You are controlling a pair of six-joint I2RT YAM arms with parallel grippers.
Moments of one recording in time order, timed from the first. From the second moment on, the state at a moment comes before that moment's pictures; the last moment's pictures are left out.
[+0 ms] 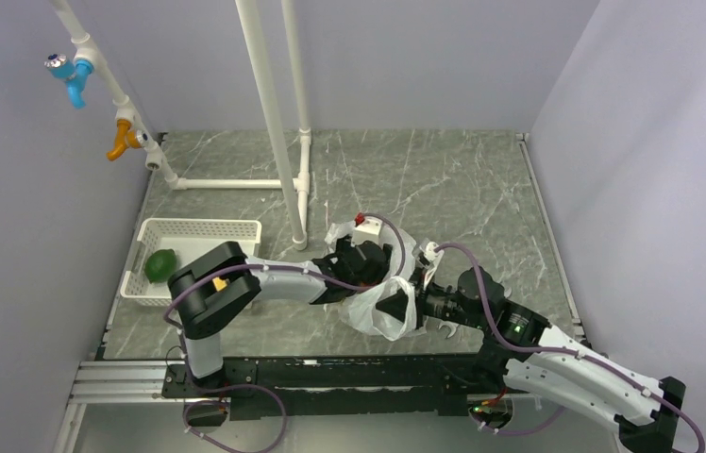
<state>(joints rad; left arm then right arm) -1.06 1.80 0.96 0.19 -0.52 -0.54 0.96 0.51 0.45 -0.16 -0.24 0.44</state>
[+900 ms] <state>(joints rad) -1.04 0.97 0.76 -0.23 -0.21 -0.52 0.96 0.50 0.37 -0.17 0.00 0.45</state>
